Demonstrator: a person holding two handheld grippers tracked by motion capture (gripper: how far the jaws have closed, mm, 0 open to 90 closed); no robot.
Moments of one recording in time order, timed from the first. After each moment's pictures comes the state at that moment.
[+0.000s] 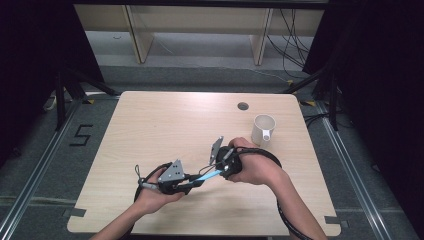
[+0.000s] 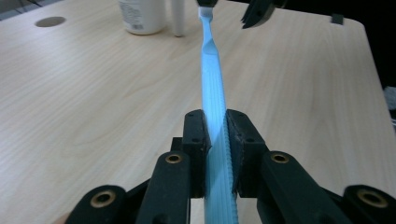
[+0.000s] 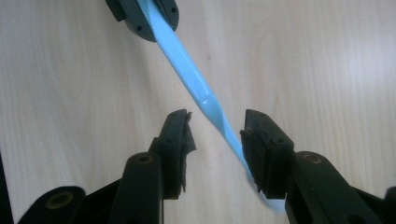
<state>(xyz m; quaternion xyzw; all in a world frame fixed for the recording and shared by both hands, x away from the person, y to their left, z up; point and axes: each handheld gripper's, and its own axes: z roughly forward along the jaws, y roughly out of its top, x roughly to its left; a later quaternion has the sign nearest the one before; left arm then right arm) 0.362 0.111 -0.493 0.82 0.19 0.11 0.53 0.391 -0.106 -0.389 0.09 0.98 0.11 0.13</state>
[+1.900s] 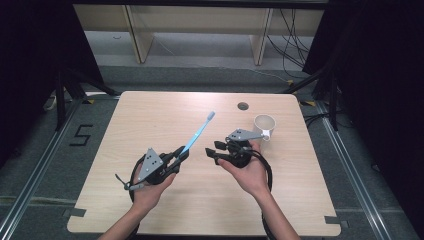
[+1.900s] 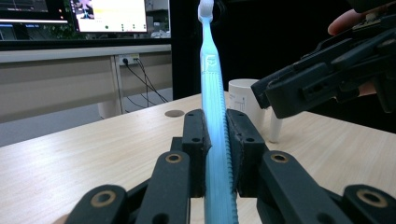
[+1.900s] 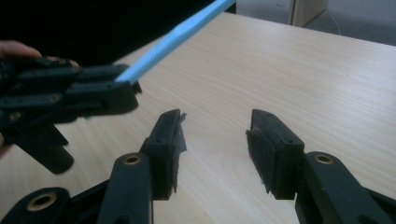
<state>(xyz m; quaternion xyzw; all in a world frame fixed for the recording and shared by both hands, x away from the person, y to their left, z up) 0.364 0.135 -0.472 0.66 0.29 0.27 0.64 0.399 -0.123 -0.416 0.37 0.77 0.51 0.10</state>
